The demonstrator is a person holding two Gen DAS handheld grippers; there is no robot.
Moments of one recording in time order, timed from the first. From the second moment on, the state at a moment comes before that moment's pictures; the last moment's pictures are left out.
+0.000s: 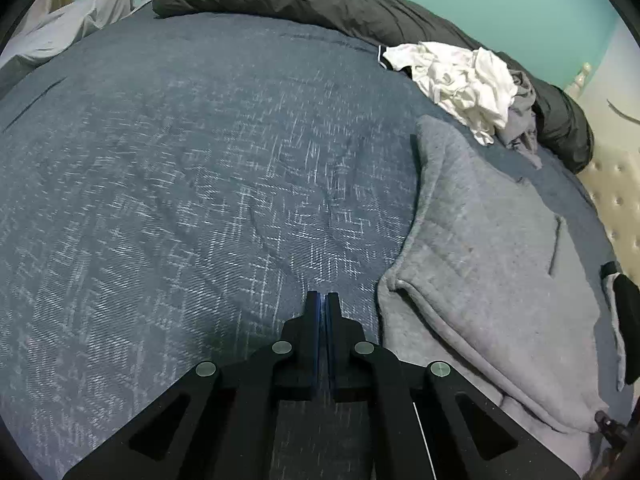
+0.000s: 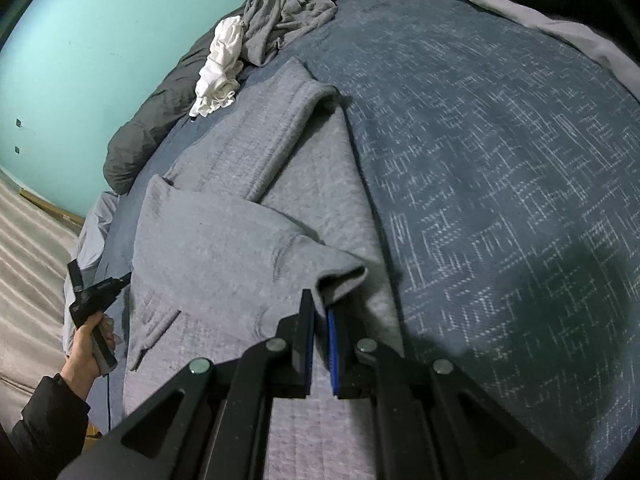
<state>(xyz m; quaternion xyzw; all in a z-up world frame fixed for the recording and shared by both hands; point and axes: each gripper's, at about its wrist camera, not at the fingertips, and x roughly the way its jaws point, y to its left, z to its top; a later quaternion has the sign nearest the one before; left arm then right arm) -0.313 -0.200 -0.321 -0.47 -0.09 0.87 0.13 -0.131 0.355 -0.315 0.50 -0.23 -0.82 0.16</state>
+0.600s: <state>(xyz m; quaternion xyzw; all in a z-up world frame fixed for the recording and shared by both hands) -0.295 -0.138 -0.285 -0.46 -0.03 0.87 0.18 -0.128 0.372 -0.292 0.46 -0.24 -0.84 0.16</state>
